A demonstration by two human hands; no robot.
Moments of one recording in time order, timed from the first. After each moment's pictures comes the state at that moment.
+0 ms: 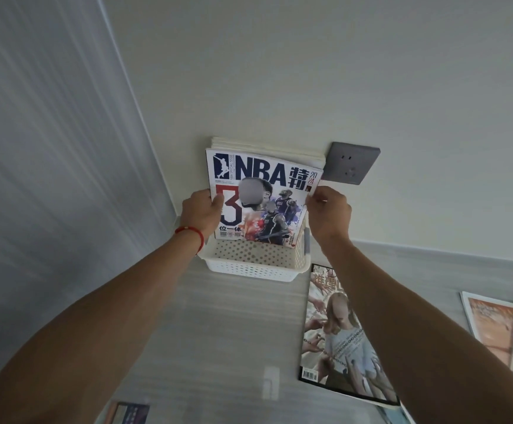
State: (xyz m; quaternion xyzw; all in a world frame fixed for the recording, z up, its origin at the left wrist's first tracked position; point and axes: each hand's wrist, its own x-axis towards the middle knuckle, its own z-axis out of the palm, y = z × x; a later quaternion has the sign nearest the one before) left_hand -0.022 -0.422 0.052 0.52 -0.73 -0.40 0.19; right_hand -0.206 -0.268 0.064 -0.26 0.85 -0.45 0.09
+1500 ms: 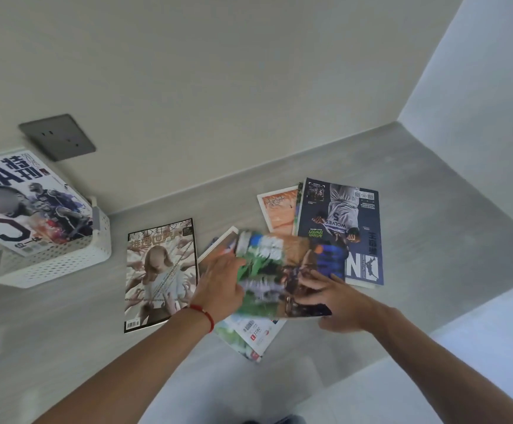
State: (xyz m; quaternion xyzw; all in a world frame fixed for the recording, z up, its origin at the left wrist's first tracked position) left_hand -0.163 0.040 -0.009 0.13 -0.95 -0.26 -0.08; right_hand -0.284 0.310 -0.029 -0.46 0.83 -0.03 0.31
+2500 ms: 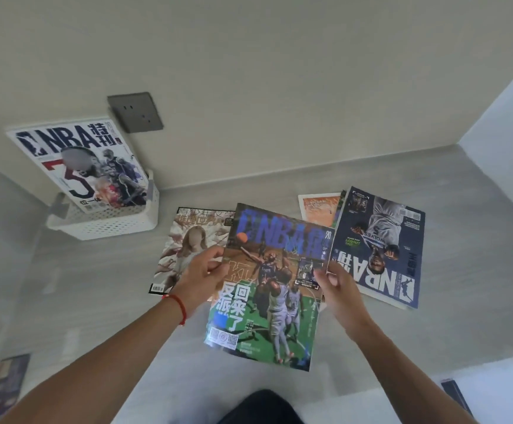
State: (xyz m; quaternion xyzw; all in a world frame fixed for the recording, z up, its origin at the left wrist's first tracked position) left_hand -0.093 -0.014 0.009 0.34 -0.71 -0.62 0.01; right_hand -0.241 0.241 -0.011 -0.08 0.81 -0.51 0.27
